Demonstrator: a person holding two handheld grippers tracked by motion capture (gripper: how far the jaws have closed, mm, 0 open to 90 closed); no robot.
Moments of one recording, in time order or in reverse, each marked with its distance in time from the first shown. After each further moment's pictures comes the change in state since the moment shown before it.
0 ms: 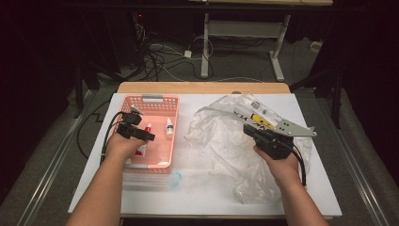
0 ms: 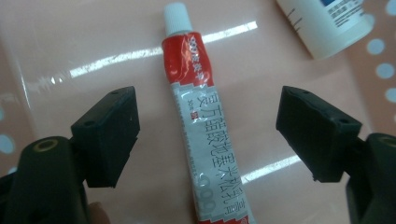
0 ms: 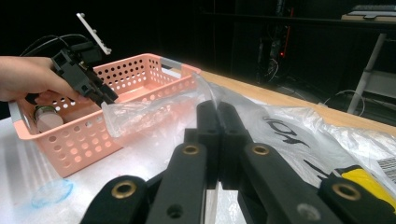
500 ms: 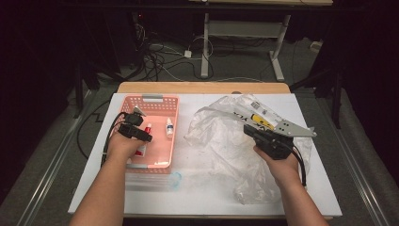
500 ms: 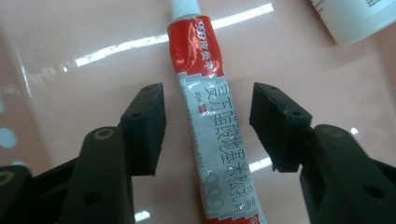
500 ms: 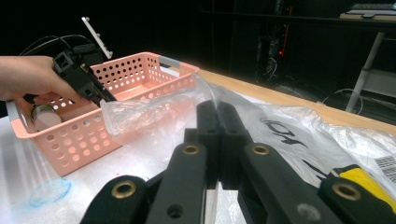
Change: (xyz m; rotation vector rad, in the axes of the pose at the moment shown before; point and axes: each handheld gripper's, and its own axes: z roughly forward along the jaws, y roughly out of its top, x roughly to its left) left arm -0.003 0.003 0.008 0.075 0.054 0.014; right arm 0.000 -0.001 0.000 0.004 -0.005 -0.003
